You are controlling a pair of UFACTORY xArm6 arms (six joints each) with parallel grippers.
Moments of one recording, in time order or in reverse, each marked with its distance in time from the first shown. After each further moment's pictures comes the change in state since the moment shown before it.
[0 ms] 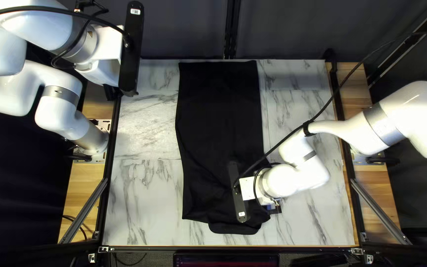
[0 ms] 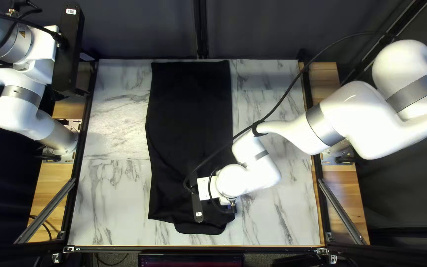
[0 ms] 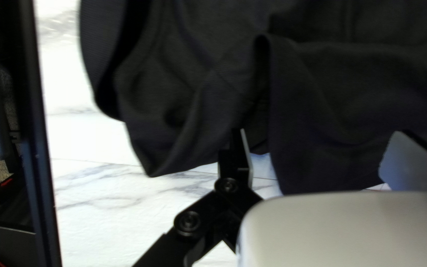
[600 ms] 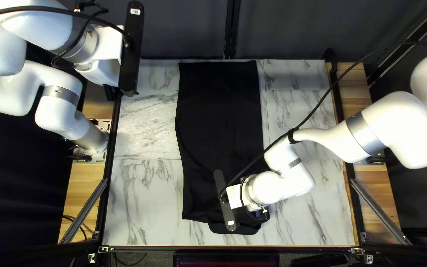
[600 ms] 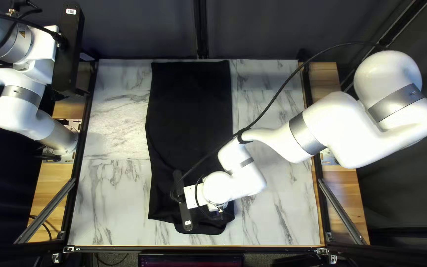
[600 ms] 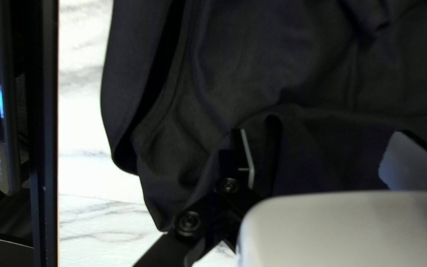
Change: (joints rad) left arm 0.000 0.000 0.000 0.000 0.000 0.000; right arm 0.014 0.004 -0.065 -0.007 0.055 -0.033
